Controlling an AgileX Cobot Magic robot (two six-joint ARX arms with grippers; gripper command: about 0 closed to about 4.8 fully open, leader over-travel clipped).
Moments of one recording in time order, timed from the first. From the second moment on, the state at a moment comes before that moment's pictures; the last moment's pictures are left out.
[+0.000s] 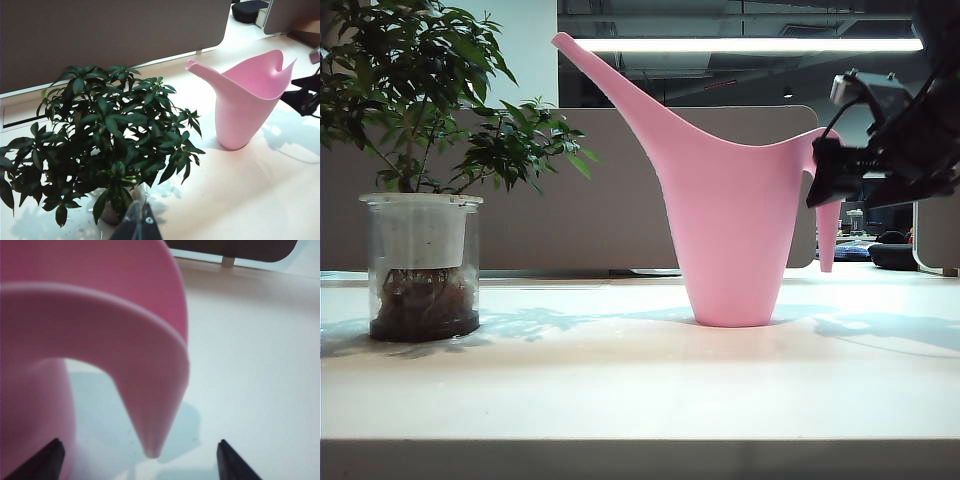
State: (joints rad) left arm -0.23 0.69 1.24 -0.86 0.17 0.07; right arm 0.08 1.59 0.88 0.32 -0.13 -0.09
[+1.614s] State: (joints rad) left arm -0.23 0.69 1.24 -0.87 0.18 0.07; right arm 0.05 1.82 0.88 0.87 -0.14 -0.08
